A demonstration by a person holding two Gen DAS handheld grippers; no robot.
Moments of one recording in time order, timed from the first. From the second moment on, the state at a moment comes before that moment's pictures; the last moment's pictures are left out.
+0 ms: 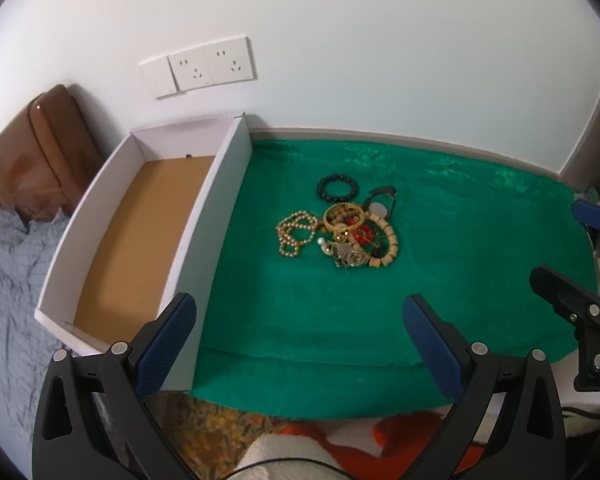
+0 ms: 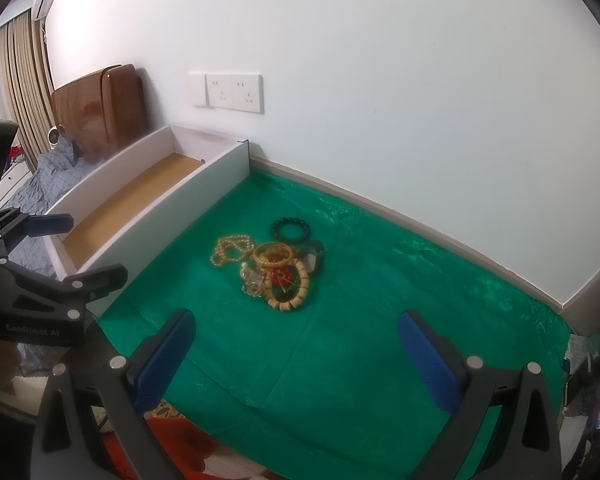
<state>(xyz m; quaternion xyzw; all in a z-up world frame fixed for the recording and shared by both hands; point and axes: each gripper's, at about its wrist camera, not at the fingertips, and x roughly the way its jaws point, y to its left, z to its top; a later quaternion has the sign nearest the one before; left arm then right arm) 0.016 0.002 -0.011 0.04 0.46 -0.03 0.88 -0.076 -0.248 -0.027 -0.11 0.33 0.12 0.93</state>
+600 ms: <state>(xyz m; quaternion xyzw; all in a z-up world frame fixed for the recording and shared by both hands) 0.019 0.004 -0.011 0.04 0.47 -0.03 0.88 -0.074 -0.247 -0.031 -0.12 0.33 0.10 0.93</state>
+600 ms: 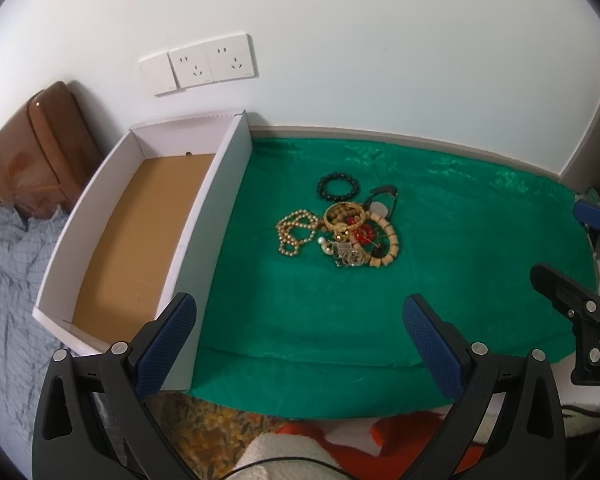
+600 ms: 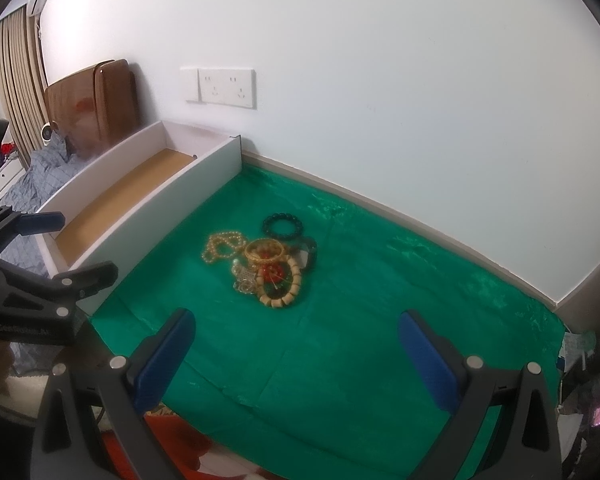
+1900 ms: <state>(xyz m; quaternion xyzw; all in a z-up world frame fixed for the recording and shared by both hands) 0.022 0.014 -0.021 0.02 0.49 -0.02 0.87 -0.055 -0.249 -0.054 -0.16 0.44 0.03 0.88</state>
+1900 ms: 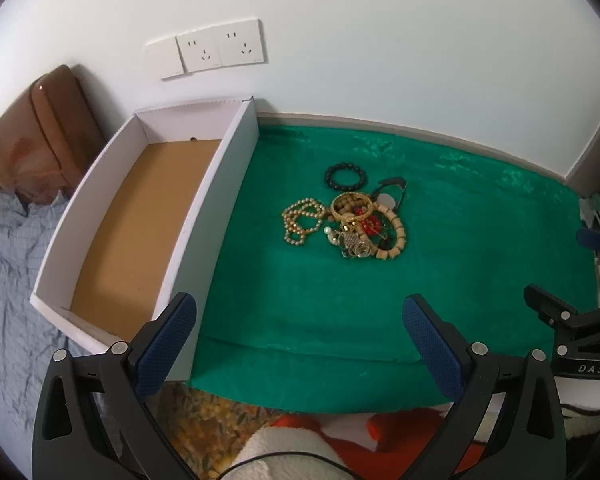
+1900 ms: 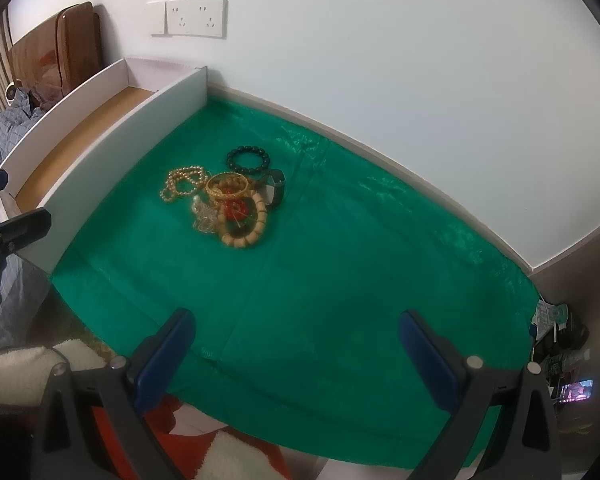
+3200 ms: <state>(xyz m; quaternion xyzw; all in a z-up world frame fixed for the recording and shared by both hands) 0.116 0.047 -0.128 -0.01 0.58 -0.06 0.81 0.163 -0.234 -0.158 -0.10 0.47 0.22 0.85</state>
